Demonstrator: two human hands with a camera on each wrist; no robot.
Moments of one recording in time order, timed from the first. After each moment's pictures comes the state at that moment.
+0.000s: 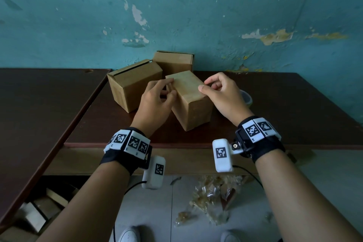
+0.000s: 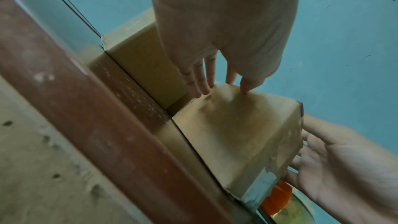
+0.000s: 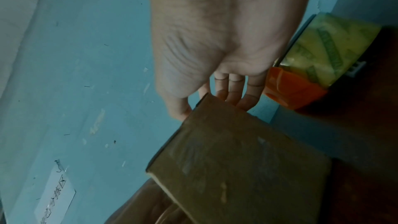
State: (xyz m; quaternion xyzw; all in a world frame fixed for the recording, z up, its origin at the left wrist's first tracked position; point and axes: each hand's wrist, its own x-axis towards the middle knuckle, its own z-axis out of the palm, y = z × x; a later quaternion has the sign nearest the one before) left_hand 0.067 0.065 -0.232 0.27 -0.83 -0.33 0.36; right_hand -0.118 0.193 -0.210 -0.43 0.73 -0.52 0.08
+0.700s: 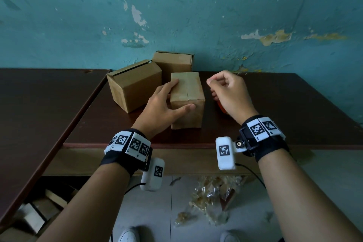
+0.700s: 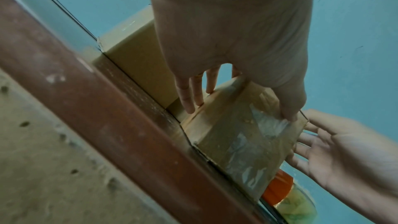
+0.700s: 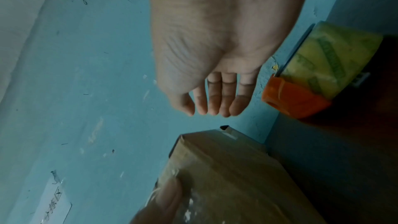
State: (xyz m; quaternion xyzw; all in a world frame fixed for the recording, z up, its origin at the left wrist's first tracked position) left_hand 0.068 0.078 -0.227 0.26 -0.85 -0.38 0.25; right_hand -0.128 0.199 -0.204 -0.42 0.71 -0.56 0.06
